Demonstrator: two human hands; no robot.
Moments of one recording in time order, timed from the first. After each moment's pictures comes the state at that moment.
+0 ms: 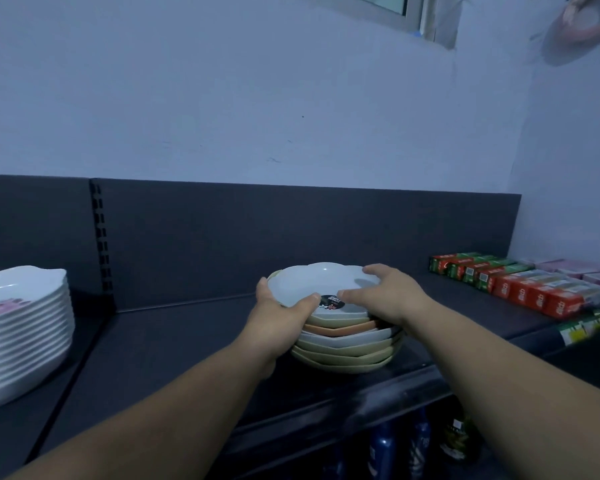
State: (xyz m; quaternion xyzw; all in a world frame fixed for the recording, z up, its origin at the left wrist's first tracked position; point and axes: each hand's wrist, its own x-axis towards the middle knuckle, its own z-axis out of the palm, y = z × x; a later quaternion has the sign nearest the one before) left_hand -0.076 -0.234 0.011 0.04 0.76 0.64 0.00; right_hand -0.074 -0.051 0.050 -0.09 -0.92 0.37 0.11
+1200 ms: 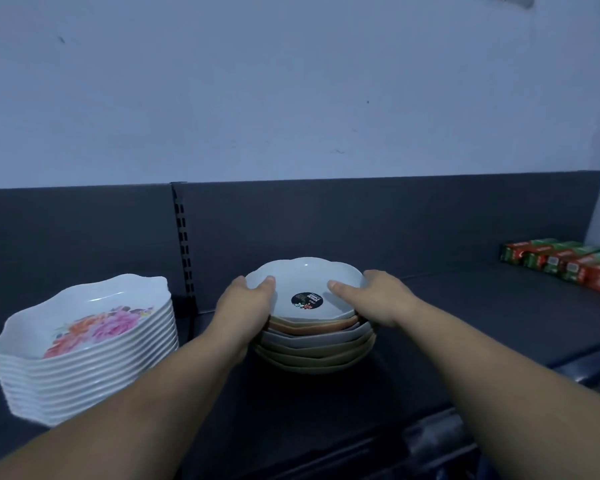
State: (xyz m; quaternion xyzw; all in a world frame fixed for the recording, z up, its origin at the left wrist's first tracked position) left_hand -0.128 -0.389 0.016 -0.06 0.80 0.59 -0.08; right_hand -0.123 -0.186 0.039 -0.06 -0.94 0.34 0.06
